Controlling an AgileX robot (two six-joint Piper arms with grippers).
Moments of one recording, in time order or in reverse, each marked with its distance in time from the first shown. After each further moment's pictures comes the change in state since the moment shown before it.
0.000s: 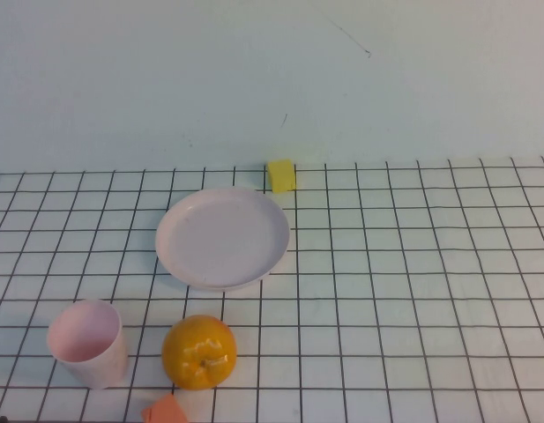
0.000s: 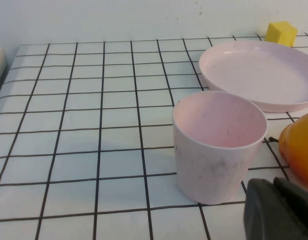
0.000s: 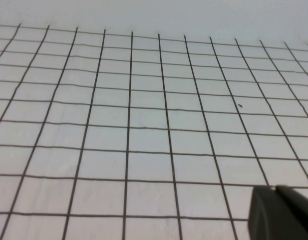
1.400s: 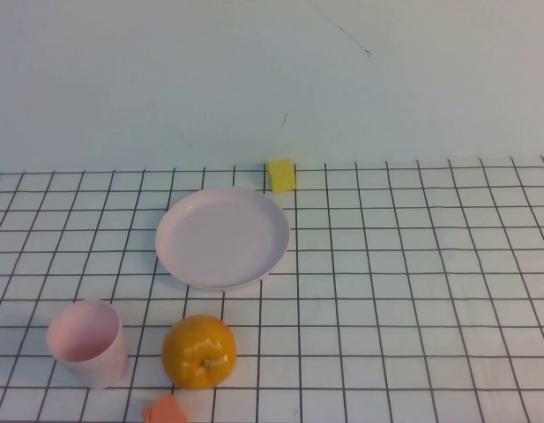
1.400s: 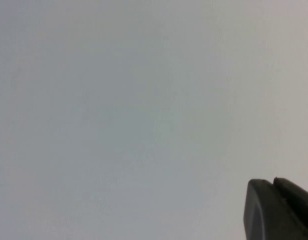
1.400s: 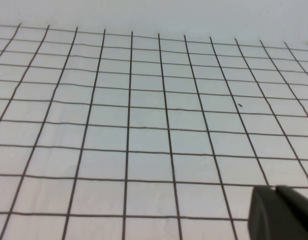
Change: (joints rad) right arm 0.000 0.000 0.000 0.000 0.000 0.000; left arm 0.000 0.000 -0.010 -0.025 -0.832 0.019
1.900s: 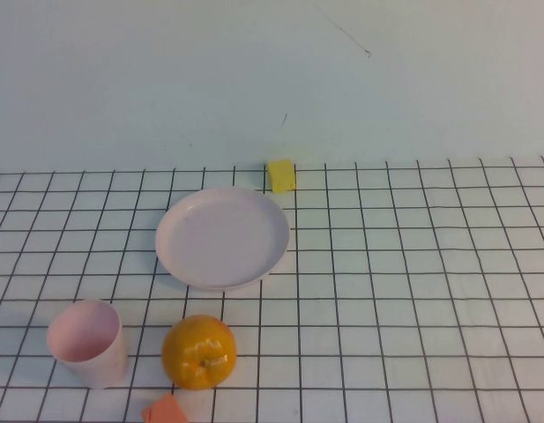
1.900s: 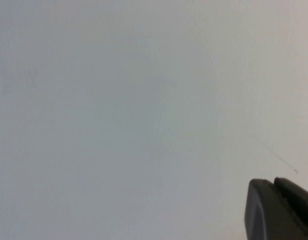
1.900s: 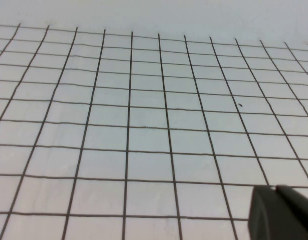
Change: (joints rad) right arm 0.000 0.000 0.000 0.000 0.000 0.000; left arm 0.000 0.099 -0.591 -0.037 0.838 0.057
